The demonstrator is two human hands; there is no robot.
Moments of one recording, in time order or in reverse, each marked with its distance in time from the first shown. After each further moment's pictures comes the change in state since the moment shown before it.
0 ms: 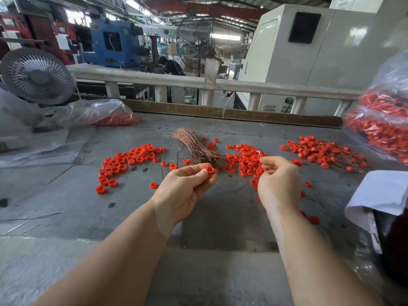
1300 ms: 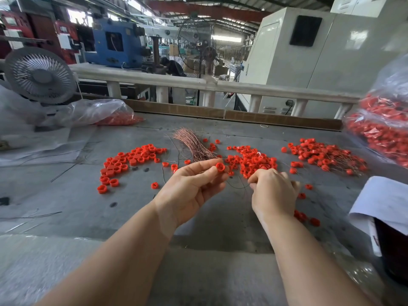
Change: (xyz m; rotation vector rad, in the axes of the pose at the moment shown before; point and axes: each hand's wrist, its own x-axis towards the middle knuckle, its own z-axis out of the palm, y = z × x) left_hand -0.004 0.001 0.000 0.035 -0.234 0.018; right_hand -0.007 0.011 0.007 -0.649 -0.166 -0.222
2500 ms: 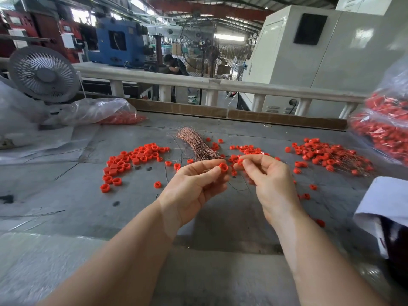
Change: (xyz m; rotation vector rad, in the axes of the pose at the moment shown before) left_hand -0.001 -0.002 0.001 0.087 0.018 0.042; right_hand -0.001 -0.015 -0.017 1.268 -0.135 -0.019
